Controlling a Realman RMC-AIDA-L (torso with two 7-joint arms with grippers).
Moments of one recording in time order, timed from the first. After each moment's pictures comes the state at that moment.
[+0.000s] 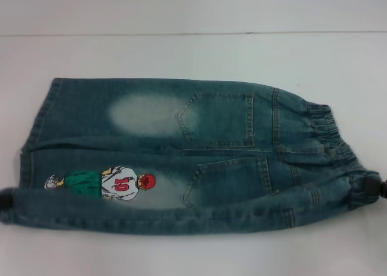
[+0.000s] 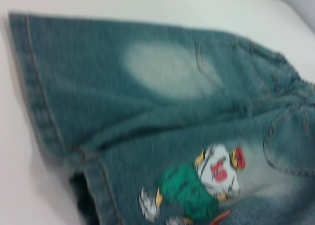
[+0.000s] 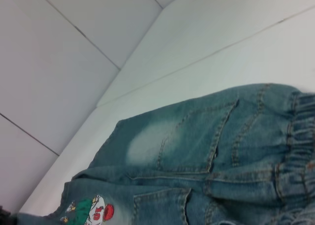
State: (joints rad) left arm -0.47 -1.95 0.21 0.91 2.66 1.89 -1.78; right arm 0.31 2.01 -0.22 -0.60 -2.28 -1.72 1.67
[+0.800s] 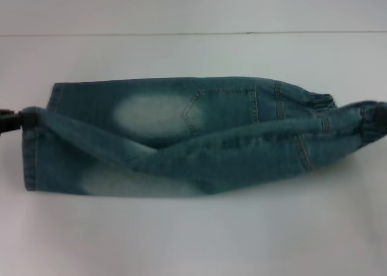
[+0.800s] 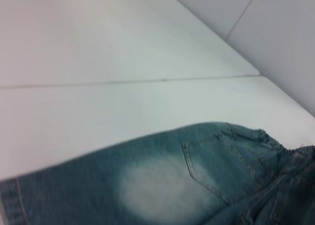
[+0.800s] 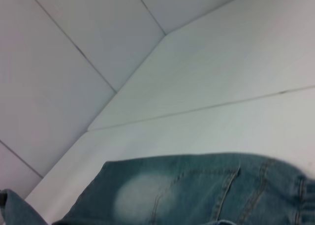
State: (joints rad) left arm -0.61 -1.94 0.20 0.89 2.52 1.81 -1.83; right arm 0.46 1.98 -0.23 -0.76 -2.25 -1.71 1.82
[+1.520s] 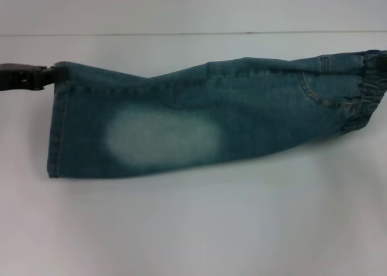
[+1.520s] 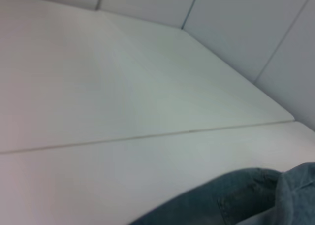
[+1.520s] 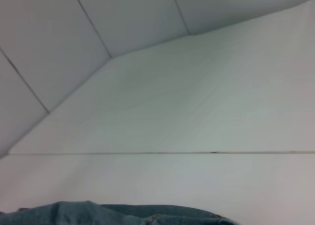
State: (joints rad) left arm -0.69 -2.02 0.25 0.86 2.43 1.55 -1.87; right arm 0.58 1.96 -0.31 -0.77 -2.25 -1.42 1.87
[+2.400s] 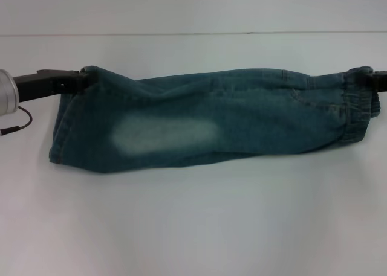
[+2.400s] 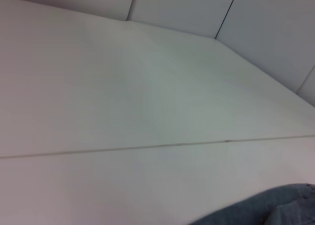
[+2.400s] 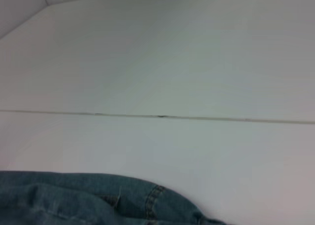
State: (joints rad) left arm -0.67 -2.12 0.41 0.75 2.30 1.19 -1.81; right arm 0.60 2.00 -0.55 -0.69 -2.25 -1.06 1.88
